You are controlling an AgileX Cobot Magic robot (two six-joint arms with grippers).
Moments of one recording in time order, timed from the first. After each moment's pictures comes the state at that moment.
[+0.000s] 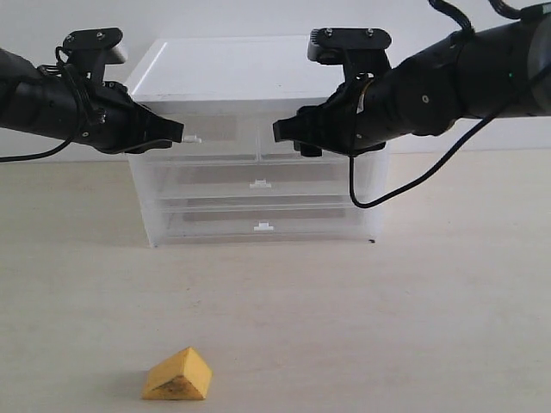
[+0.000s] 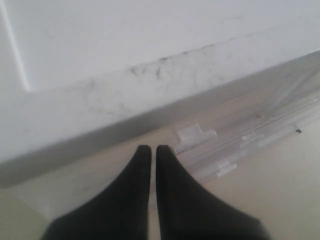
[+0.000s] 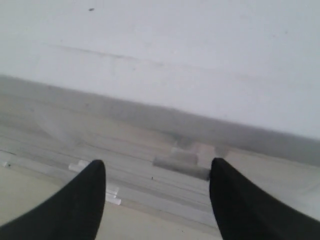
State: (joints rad) left arm -0.23 1.79 -1.25 -0.97 0.34 0.99; right arm 0.50 1.83 -1.33 -0.20 0.21 0.38
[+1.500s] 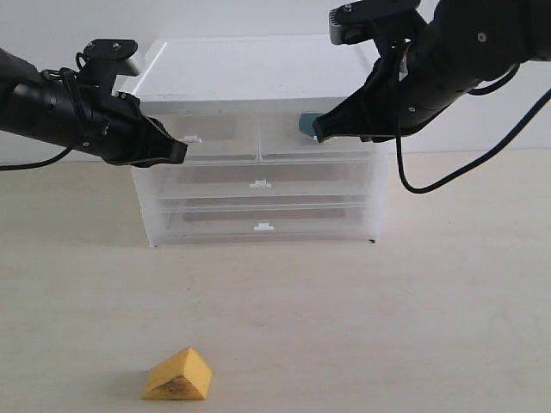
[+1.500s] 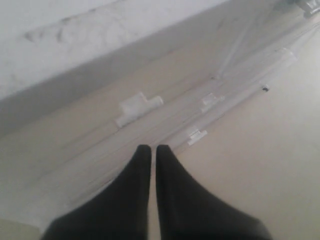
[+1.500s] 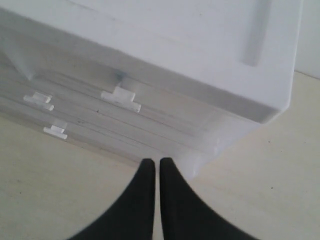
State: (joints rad) left arm -0.23 1.79 -1.25 -0.96 0.48 1.11; right arm 0.50 1.67 -1.33 -0.32 0.54 0.26
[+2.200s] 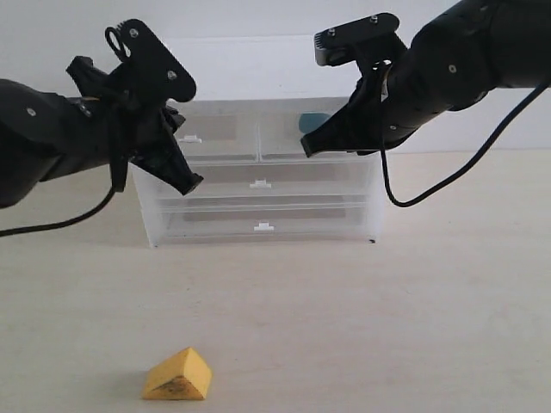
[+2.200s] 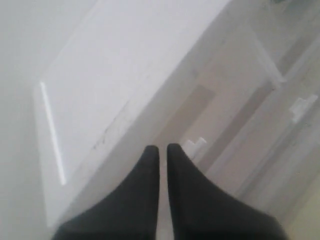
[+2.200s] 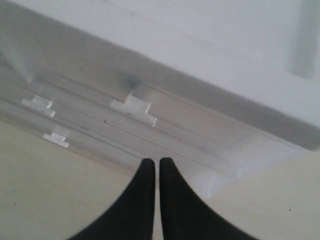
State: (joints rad) left arm -0.53 1.65 -1.00 -0.92 -0.30 1.52; right arm 0.50 1.74 -1.33 -0.32 0.45 0.24
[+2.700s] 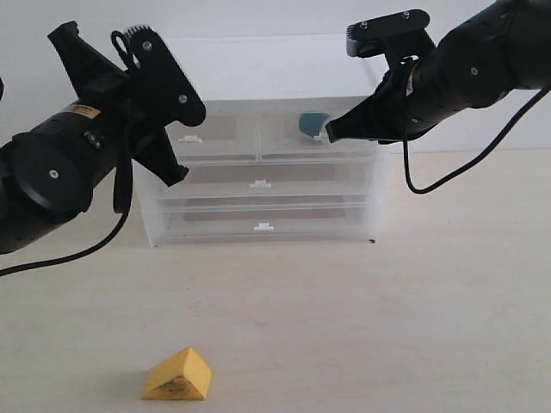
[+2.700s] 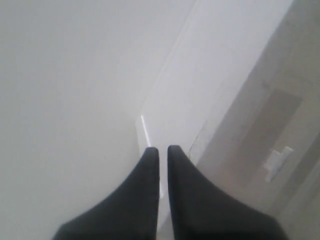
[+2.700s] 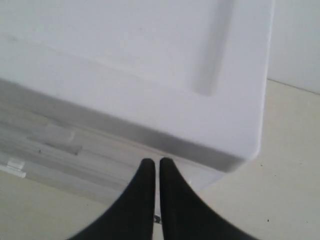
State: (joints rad) left arm -0.61 1.65 -0.90 -0.75 -0.72 1.60; right arm 0.41 1.77 -1.33 -0.33 0.36 0.27
